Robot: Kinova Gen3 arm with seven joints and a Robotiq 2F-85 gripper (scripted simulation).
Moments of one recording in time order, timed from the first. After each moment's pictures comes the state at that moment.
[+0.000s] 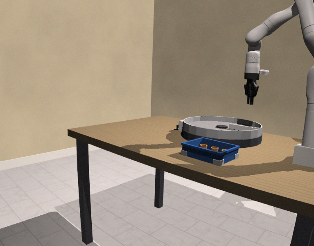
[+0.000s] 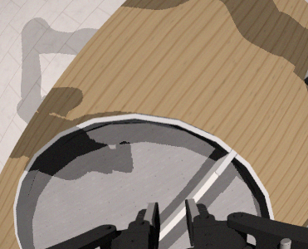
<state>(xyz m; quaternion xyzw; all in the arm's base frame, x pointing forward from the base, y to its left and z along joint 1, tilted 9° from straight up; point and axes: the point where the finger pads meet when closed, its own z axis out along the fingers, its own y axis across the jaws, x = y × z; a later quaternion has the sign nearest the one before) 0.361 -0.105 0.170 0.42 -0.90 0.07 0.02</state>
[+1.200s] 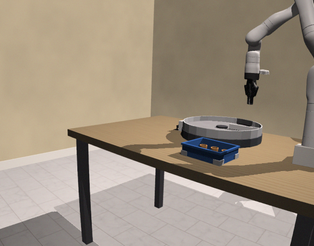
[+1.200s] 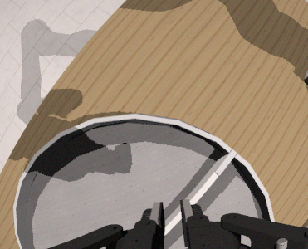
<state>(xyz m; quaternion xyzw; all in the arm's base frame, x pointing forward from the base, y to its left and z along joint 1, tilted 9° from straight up) 0.361 -0.105 0.170 0.42 -0.90 0.07 0.02</state>
